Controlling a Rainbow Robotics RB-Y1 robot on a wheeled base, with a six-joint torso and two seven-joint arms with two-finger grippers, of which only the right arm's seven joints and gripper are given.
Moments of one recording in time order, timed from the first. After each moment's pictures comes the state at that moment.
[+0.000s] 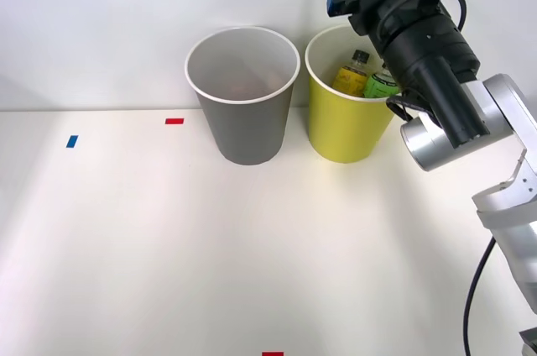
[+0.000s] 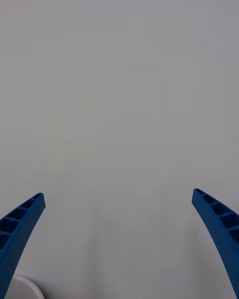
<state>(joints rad) -0.50 -0.41 0.20 -1.72 0.33 0.10 0.76</state>
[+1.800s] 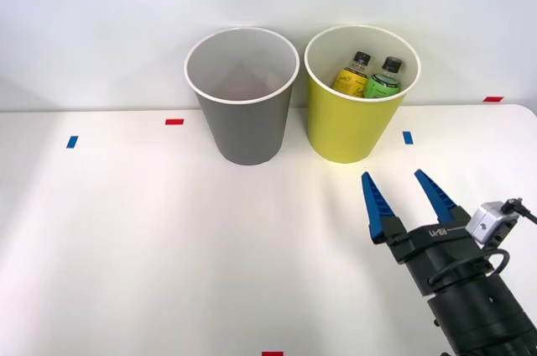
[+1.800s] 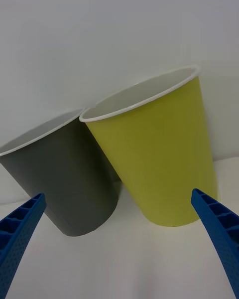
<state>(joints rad) 0.50 -0.32 0.22 -2.10 0.27 -0.25 0.74</state>
